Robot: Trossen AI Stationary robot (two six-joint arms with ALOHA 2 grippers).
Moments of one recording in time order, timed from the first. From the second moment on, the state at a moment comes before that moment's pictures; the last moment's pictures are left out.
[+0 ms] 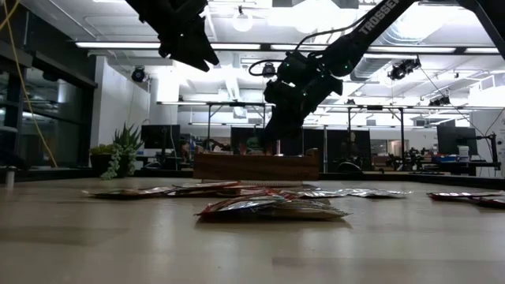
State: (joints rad) left arm 0.13 1.21 1.02 -0.41 -0.35 -0.15; right arm -0.55 1.89 1.23 -0.15 -0.47 -0.09
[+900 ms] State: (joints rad) left arm 0.13 1.21 1.02 -0.49 -0.30 -0.30; right arm -0.47 1.60 1.23 -0.21 -0.41 -0.07
